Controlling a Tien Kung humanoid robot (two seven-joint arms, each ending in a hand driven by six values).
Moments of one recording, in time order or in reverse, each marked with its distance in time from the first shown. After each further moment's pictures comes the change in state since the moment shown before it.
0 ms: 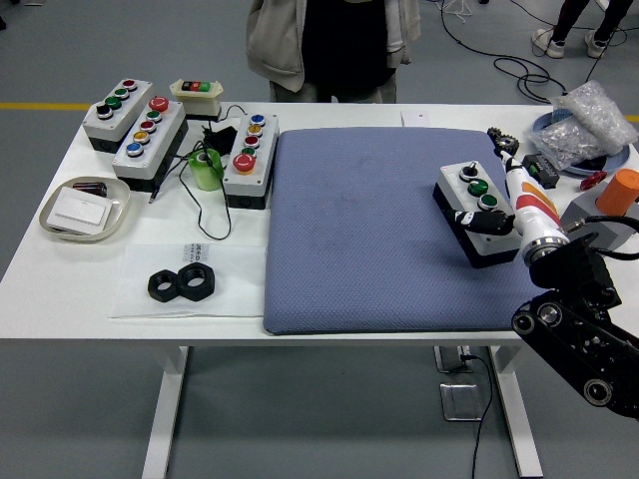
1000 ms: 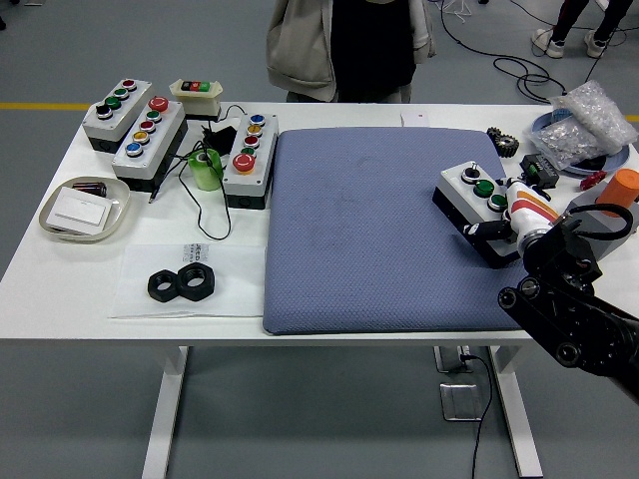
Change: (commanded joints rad) left arm 0.007 0.002 -0.036 0.006 0.063 -0.003 0.003; right arm 0.130 0.025 -0.093 -0.251 0.026 0.087 -0.024
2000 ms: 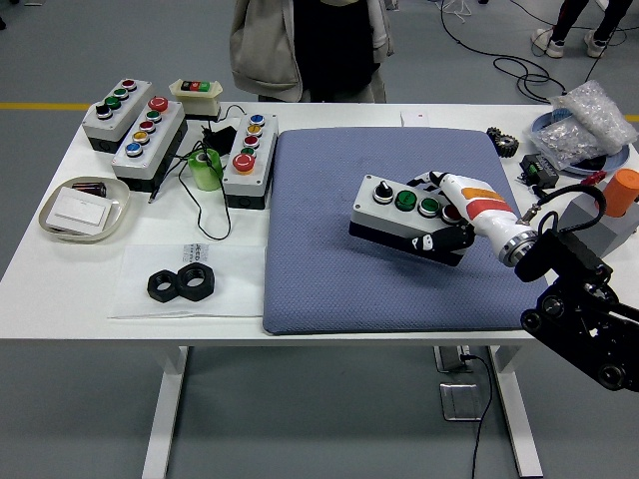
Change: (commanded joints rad) left arm -0.009 0.002 0.016 0.002 -0.023 -0.003 -0.009; right arm 0.019 -0.186 -0.215 0.221 0.210 0.075 0.583
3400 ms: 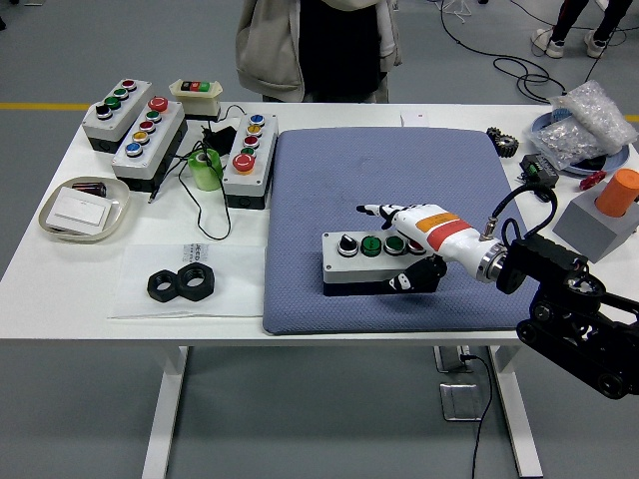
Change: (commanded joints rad) left arm 0.003 -0.001 -0.010 -0.002 0.017 0.001 0.009; right arm 0.041 0.005 -0.076 0.027 -0.215 0.158 0.042
